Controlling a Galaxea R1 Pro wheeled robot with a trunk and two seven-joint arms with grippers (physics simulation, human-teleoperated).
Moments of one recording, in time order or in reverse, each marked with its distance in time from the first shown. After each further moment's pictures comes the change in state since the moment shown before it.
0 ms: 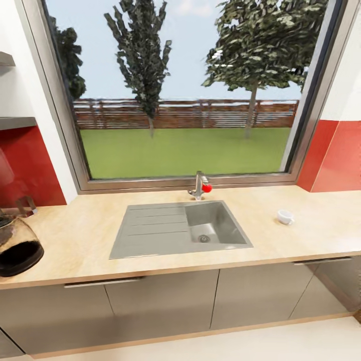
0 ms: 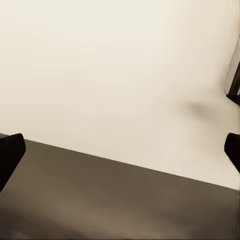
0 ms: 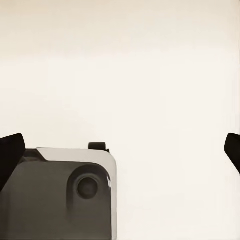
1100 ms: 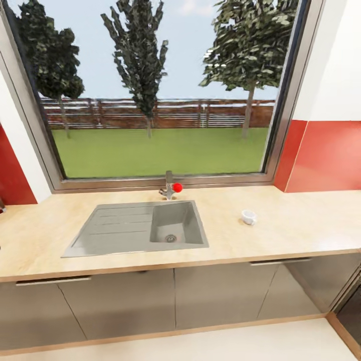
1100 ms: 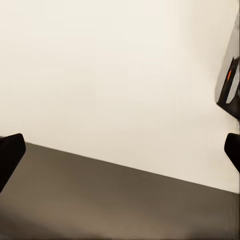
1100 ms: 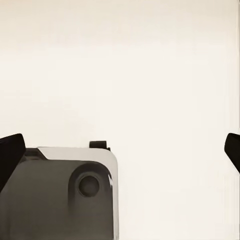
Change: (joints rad) left arm 0.000 -0.015 0.000 -0.005 0.006 -0.027 -0.001; right arm 0.000 0.002 -0.008 0.004 -0.004 0.001 0.000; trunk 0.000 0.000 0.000
